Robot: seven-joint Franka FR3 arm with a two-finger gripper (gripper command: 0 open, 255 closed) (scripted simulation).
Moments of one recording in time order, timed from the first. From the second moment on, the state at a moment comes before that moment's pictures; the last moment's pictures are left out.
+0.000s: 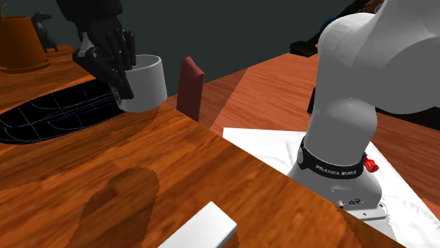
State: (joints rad) arm 0.00 -0.37 0.12 -2.43 0.00 1.96 0.08
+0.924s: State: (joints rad) arm -0.01 -0.39 0.11 -2.27 -0.01 1.78 0.06
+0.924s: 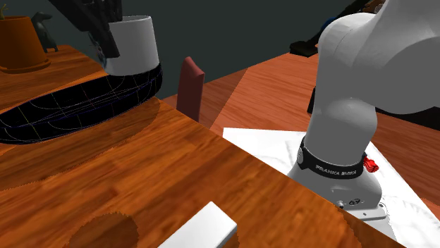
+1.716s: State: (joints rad) arm -0.07 0.00 0.04 -1.83 -0.06 1.74 -0.05
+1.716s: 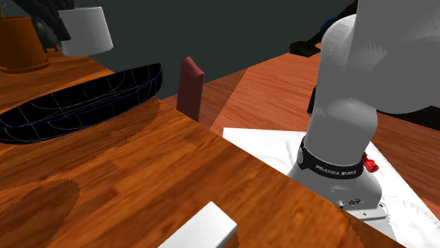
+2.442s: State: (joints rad) arm -0.09 0.17 0.02 -1.70 -0.07 1.79 -0.08
